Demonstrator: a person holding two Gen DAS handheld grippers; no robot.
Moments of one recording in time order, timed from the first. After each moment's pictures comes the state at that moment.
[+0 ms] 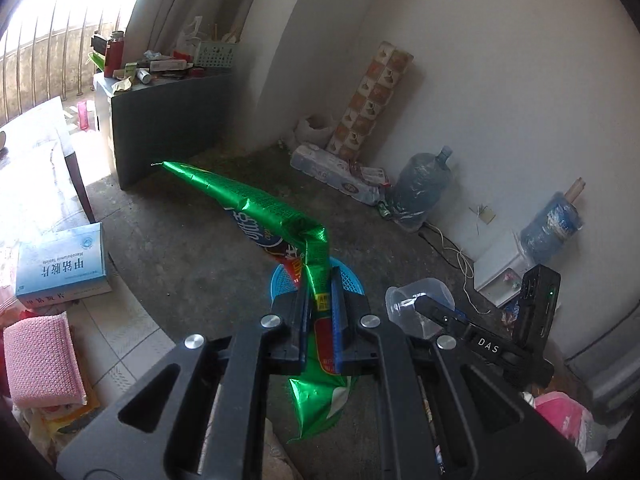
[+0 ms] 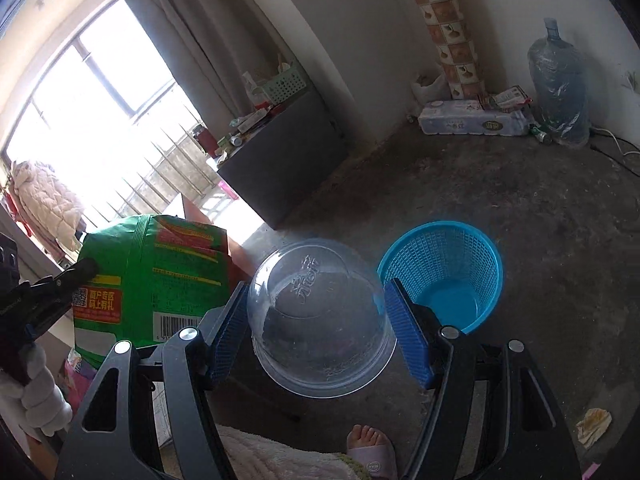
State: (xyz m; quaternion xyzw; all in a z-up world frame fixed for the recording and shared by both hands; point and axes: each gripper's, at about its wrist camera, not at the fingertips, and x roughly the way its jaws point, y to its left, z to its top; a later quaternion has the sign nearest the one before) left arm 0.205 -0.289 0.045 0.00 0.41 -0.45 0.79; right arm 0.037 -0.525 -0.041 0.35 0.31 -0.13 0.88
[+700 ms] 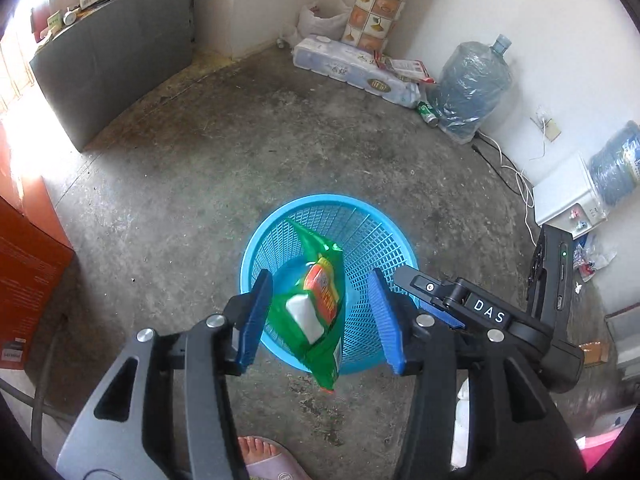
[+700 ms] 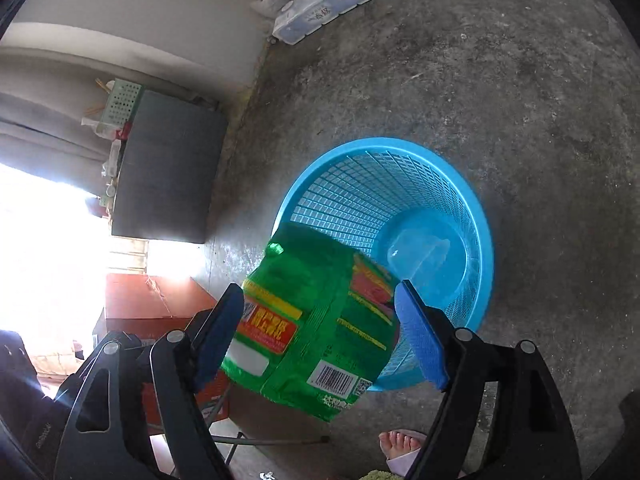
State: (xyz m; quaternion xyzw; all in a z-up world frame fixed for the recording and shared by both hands) left arm 0.270 -0.514 -0.149 0.12 0.52 -0.41 0.74; right arm 0.100 -0.677 -0.261 0.56 0.37 -0.21 0.71
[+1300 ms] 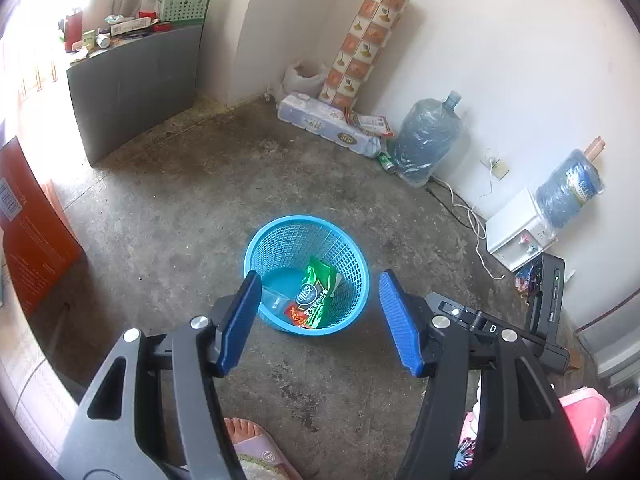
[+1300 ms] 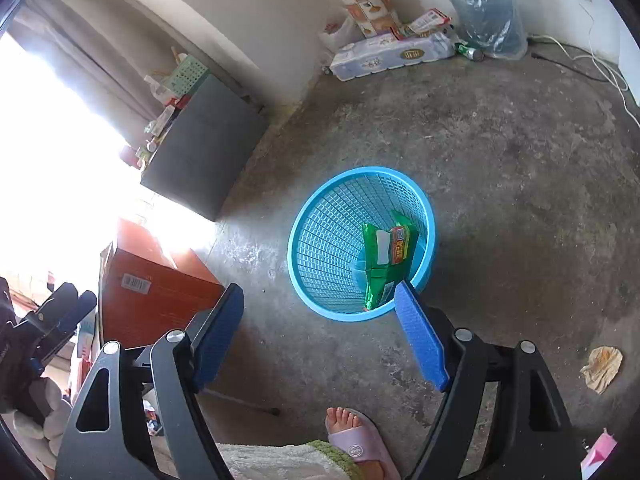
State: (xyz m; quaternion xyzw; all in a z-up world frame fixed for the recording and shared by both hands) left arm 0.209 -0.377 -0.033 0.04 0.45 -0.45 0.77; right arm 0.002 -0.607 -0.137 0.42 0.36 -0.19 0.81
